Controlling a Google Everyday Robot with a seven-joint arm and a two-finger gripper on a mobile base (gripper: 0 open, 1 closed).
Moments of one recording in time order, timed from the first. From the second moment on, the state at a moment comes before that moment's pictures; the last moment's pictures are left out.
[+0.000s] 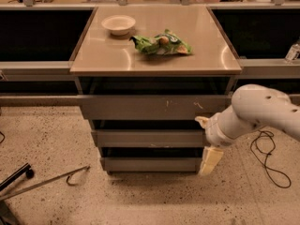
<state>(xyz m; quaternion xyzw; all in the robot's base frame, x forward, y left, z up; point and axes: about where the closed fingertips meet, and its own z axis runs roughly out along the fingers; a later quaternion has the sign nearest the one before) 0.504 -0.175 0.647 -0.67 0.71 0.08 0.19</state>
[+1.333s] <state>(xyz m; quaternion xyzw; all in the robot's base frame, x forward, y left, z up) 0.501 -0.133 0.492 -0.67 0.71 0.11 0.19</state>
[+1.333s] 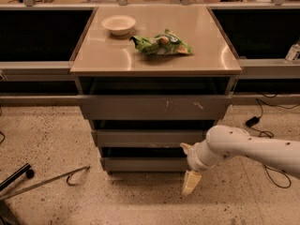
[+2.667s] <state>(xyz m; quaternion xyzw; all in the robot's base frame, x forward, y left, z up) 0.534 -0.113 0.334 -0.61 0.76 0.15 0.18</state>
